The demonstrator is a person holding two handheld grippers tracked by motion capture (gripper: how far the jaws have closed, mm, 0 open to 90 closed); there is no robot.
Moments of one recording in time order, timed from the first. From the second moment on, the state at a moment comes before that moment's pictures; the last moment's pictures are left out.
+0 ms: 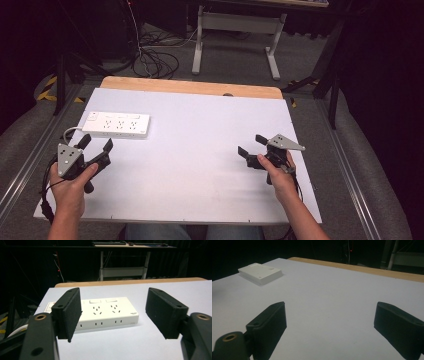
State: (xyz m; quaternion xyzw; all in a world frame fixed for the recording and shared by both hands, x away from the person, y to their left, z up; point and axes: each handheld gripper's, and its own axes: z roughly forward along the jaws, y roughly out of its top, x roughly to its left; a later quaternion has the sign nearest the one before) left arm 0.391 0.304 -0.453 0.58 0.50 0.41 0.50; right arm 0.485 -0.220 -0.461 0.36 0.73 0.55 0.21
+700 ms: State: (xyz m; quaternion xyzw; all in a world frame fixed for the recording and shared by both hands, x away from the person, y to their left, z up) left arm 0.384 0.300 -0.450 0.59 0.49 0.41 0.49; right arm 0.485 -0.220 -0.461 0.36 0.73 0.55 0.21
